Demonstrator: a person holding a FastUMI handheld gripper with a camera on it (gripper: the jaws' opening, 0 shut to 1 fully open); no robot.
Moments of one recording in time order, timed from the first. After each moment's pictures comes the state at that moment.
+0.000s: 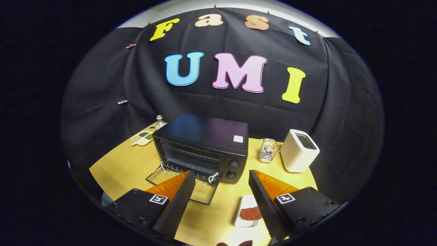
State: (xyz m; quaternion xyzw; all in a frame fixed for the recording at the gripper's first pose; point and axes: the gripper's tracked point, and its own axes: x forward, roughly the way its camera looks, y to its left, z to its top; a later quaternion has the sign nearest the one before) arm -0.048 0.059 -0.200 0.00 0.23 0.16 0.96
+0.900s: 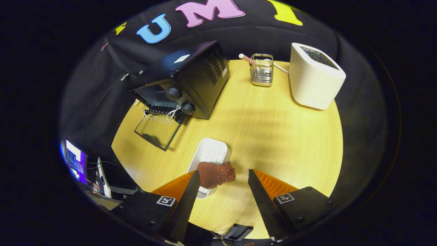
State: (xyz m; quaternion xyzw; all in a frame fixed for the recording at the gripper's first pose) arm -0.038 -0.065 -0.395 0.09 0.53 0.28 0.79
